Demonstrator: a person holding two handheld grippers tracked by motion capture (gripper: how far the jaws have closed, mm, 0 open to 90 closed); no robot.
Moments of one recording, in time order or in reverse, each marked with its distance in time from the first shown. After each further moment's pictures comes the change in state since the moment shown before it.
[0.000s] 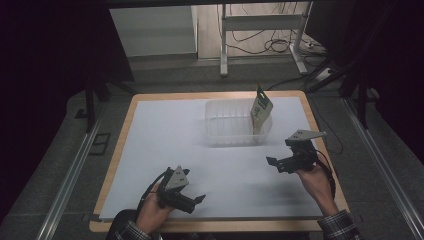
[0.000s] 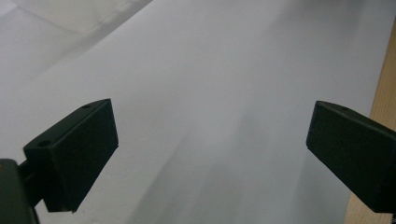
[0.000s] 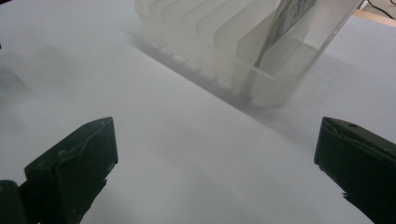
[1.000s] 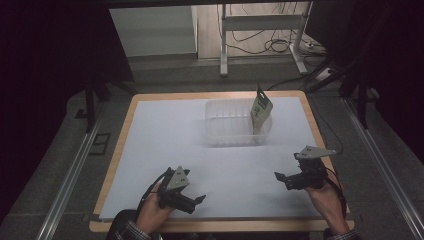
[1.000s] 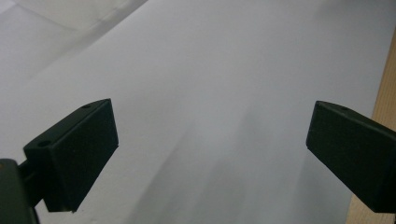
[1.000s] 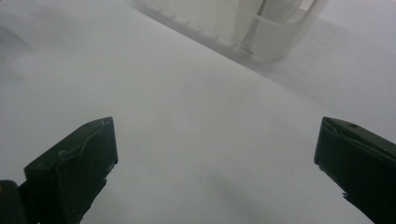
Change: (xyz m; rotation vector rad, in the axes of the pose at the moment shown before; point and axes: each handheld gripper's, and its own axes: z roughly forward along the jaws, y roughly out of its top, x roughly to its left) left arm -0.001 0.000 0.001 0.009 0.004 0.004; right arm 0.012 -0.040 -0.023 0.030 -0.041 -0.032
